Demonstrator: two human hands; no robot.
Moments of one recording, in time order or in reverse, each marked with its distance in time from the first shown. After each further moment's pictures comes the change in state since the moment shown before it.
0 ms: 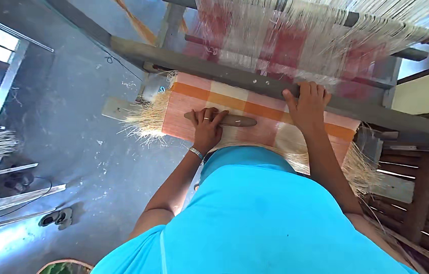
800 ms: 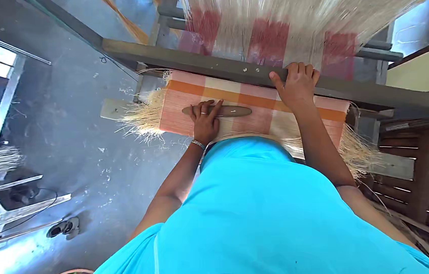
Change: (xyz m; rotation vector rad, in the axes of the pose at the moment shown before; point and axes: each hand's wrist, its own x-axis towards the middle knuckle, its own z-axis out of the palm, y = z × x) left_hand -0.005 -0.012 0.028 0.040 0.099 0.038; right_hand 0.009 -0.008 -0.002 -0.059 -0.063 0.068
